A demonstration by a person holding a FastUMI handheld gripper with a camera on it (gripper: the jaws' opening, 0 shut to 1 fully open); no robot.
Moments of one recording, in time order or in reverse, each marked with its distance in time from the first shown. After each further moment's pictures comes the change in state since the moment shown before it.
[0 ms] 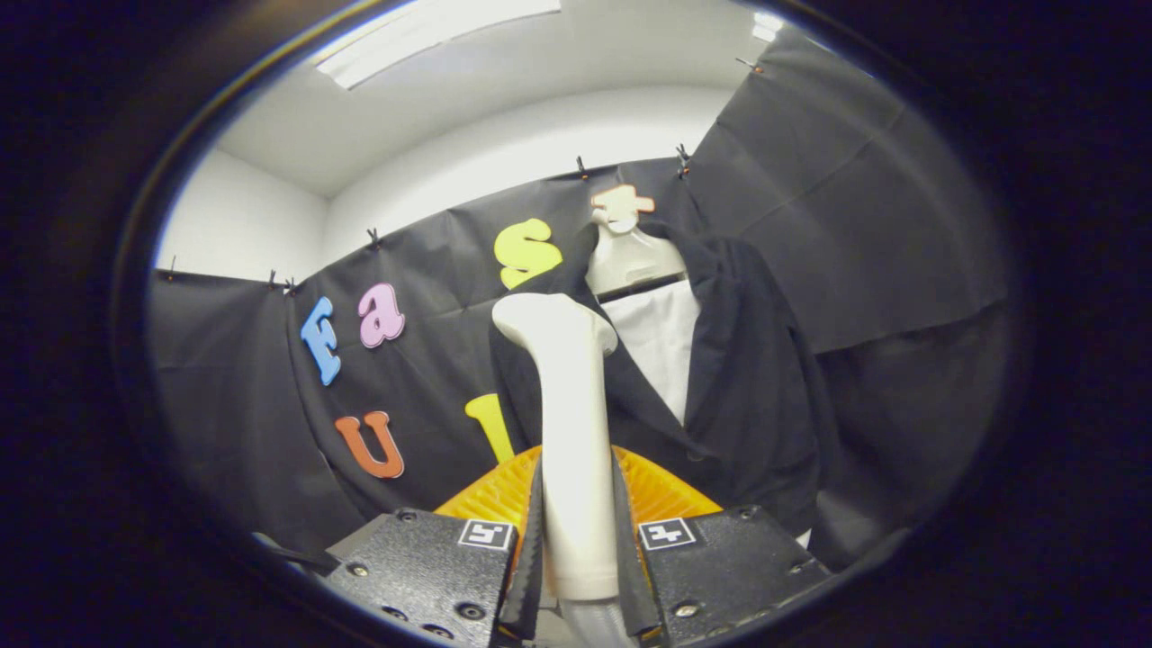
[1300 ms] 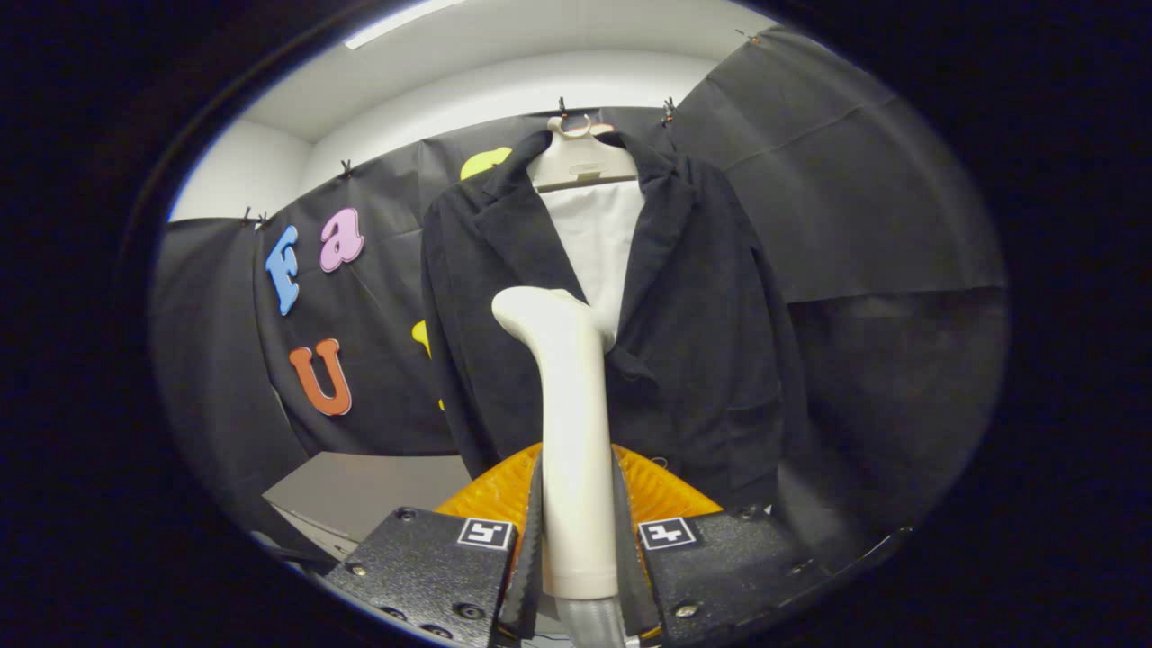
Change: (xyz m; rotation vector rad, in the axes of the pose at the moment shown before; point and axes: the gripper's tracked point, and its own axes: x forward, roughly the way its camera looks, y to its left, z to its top) arm 0.010 -0.077 -0.117 -0.062 0.192 -0.110
